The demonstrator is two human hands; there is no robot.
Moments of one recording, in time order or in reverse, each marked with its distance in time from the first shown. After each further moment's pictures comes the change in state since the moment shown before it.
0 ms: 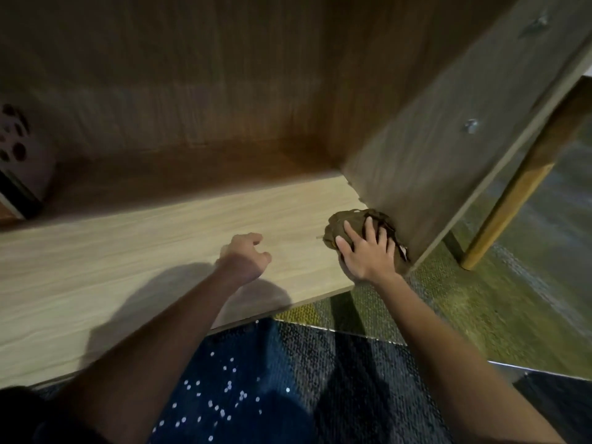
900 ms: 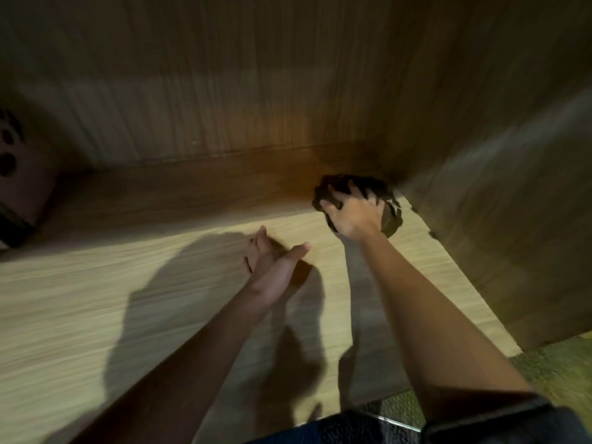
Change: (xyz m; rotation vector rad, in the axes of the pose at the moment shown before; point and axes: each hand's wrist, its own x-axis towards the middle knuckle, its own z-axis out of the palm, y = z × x) left_hand 0.077 0.005 -0.011 -0.369 -0.043 -0.086; right_hand 0.170 -0.117 0.006 0.007 0.146 -0.151
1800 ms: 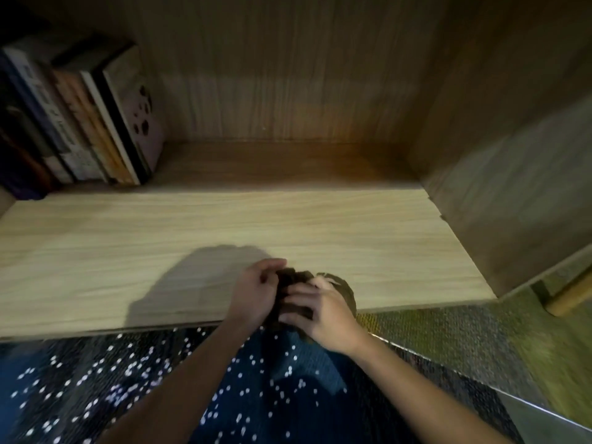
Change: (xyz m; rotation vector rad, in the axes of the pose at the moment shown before) left_hand -0.137 -0.086 -0.059 -0.002 0.259 0.201; right_hand -0.263 -0.063 0.029 0.455 -0.137 -0.772
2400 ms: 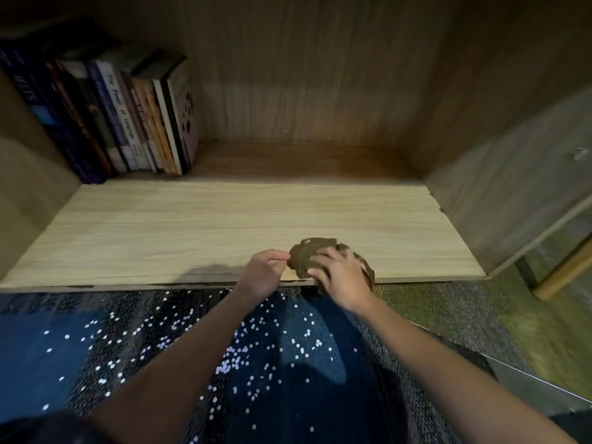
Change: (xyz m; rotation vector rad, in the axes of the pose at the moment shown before) left_hand -0.055 0.008 -0.051 0.056 -0.128 -0.053; right_hand -0.004 -0.039 -0.009 -0.300 -0.050 0.343
